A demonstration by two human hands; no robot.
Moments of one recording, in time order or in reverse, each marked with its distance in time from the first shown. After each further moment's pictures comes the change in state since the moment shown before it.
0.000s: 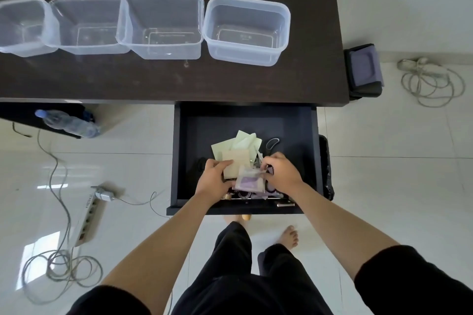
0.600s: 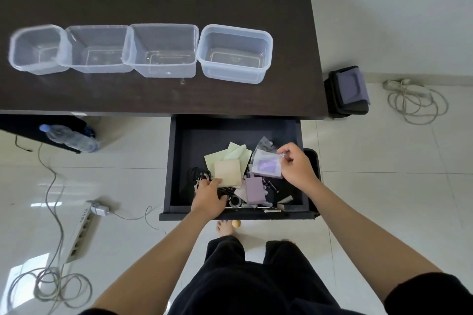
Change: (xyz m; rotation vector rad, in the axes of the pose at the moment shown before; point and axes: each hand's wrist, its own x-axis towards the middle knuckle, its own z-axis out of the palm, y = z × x) left_hand -0.026 0.015 0.012 0.172 -0.014 -0.115; right_hand -0.027 0.008 -0.071 0.386 0.296 0.056
